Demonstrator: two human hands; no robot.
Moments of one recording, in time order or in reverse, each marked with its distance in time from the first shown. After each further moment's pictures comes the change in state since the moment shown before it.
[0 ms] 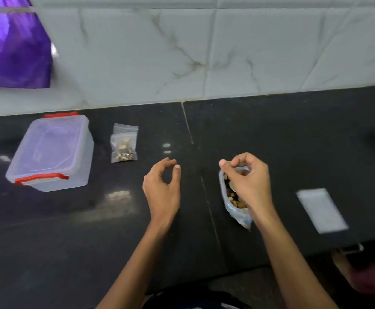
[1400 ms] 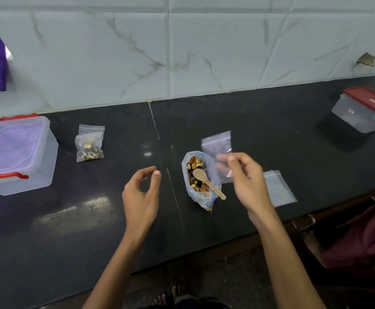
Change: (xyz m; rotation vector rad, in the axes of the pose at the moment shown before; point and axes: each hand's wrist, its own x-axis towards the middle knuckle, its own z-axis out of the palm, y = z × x) left_hand -0.067 0.024 0.004 -0.036 -0.172 -0.023; right_hand -0.034 0.019 -0.092 0.073 -0.052 -0.016
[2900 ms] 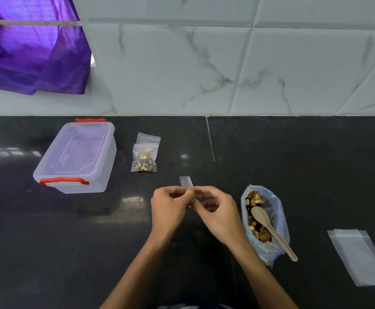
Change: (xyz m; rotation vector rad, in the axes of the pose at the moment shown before) left_hand 0.078 -0.021 -0.035 -0.054 -0.033 -0.253; right_hand 0.036 0.028 0.159 -0.080 -0.429 -0.084
